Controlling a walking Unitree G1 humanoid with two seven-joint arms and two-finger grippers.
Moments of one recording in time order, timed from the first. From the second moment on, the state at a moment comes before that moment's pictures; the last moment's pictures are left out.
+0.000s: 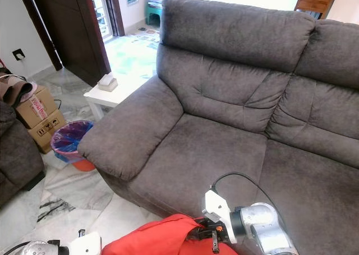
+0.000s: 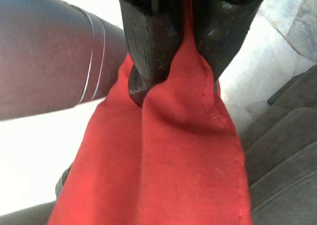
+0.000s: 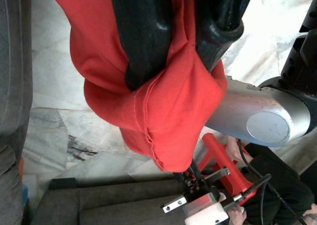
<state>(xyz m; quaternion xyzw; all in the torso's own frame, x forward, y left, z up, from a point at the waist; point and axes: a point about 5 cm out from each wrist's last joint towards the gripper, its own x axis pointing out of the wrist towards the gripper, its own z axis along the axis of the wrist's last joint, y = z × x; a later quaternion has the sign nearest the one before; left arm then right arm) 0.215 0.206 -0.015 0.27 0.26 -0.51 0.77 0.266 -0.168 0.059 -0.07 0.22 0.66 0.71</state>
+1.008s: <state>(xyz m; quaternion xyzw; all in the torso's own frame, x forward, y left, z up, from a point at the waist) 0.315 0.152 0.070 0.00 0.05 -0.10 0.99 0.293 -0.156 0.028 -0.01 0.17 0.29 0.94</state>
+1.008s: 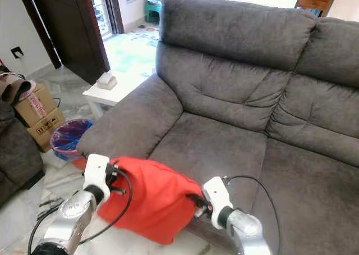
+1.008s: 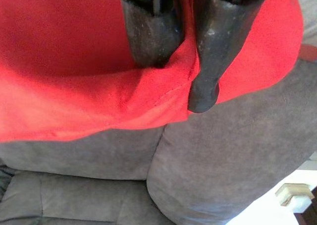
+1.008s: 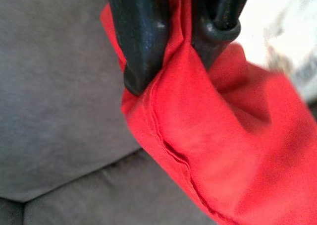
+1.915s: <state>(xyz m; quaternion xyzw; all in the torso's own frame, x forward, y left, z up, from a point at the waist) 0.307 0.124 0.079 0.06 0.01 -0.09 0.99 0.298 -0.164 0.033 0.05 0.13 0.11 0.99</state>
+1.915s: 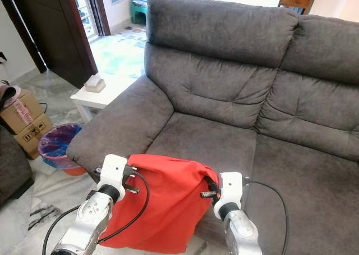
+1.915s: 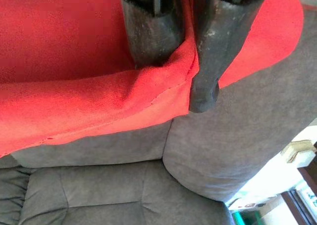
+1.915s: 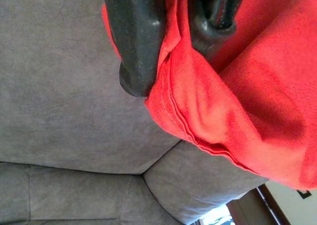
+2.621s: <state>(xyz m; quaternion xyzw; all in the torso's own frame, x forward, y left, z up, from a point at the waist) 0.308 0.126 0.083 0.07 -0.01 -0.10 0.99 0.306 -0.167 0.041 0.04 0.11 0.10 0.99</state>
